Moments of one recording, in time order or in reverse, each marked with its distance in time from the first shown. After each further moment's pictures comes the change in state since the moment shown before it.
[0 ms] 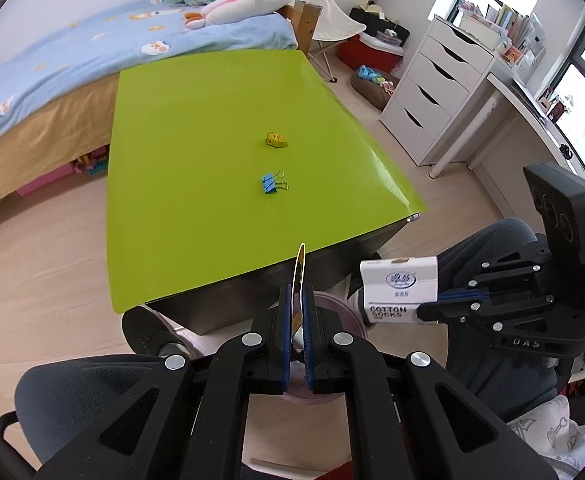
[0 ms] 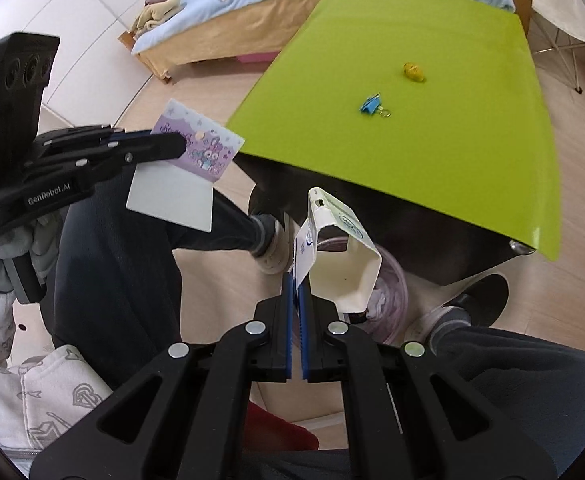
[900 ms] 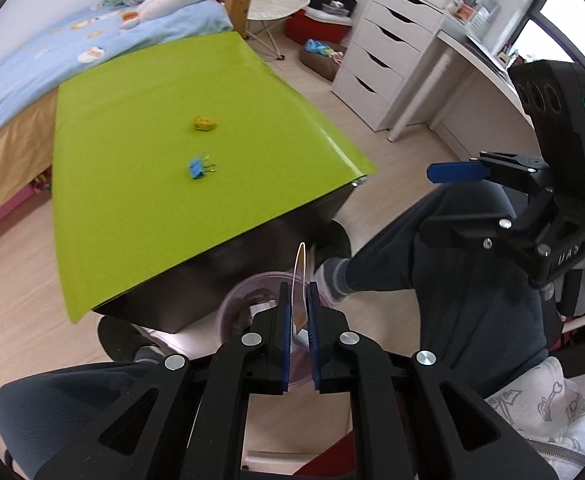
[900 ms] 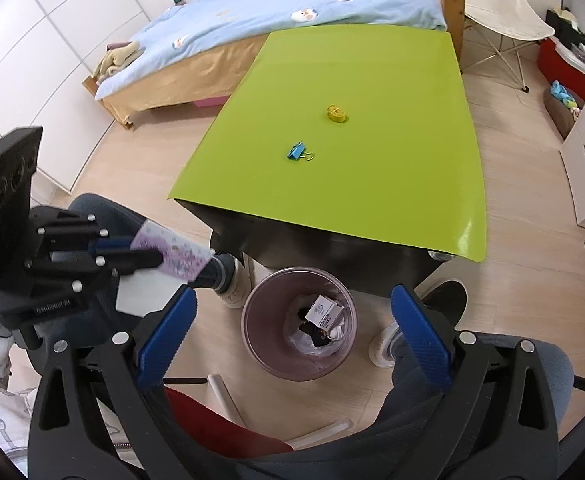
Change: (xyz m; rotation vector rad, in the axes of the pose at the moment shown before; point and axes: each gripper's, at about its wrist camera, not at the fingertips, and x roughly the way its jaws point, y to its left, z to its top) left arm 0.018 -0.048 -0.008 0.146 0.084 -0.114; right arm -0.057 -0.031 -0.005 0.118 -0.160 -0.124
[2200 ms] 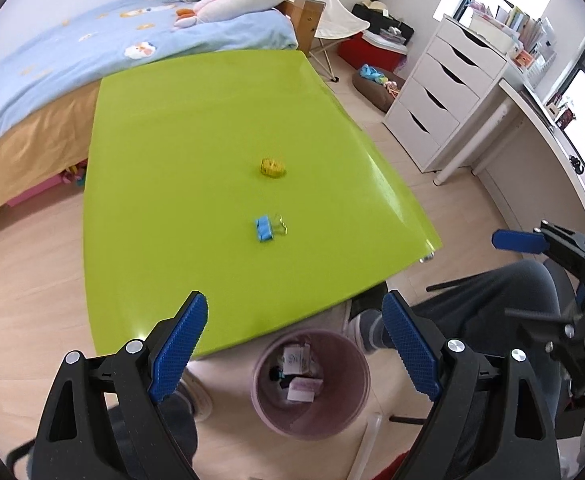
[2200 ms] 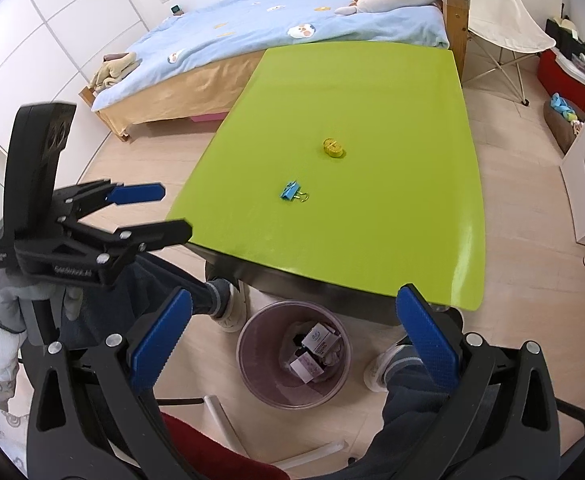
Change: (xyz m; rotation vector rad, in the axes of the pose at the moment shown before) left arm 0.021 0.059 0.066 -0.148 -0.061 0.113; right arm 0.013 -0.003 0.045 -0.010 -0.027 -0.019
